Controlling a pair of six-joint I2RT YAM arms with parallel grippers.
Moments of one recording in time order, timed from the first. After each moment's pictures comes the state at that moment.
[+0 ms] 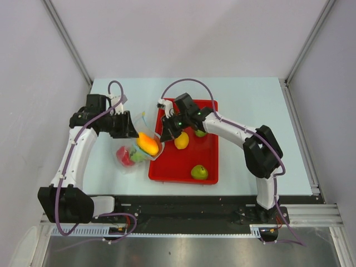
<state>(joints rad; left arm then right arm) -0.01 1.26 1.23 -0.98 0.51 -0.06 0.76 1.97 1.59 -0.37 -0.63 0.16</state>
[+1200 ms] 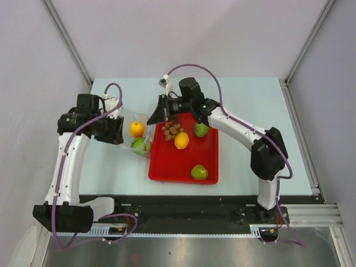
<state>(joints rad) -0.01 1.17 1.37 -1.25 0.21 0.21 0.75 1.91 1.68 -0.09 -0.80 0.70</state>
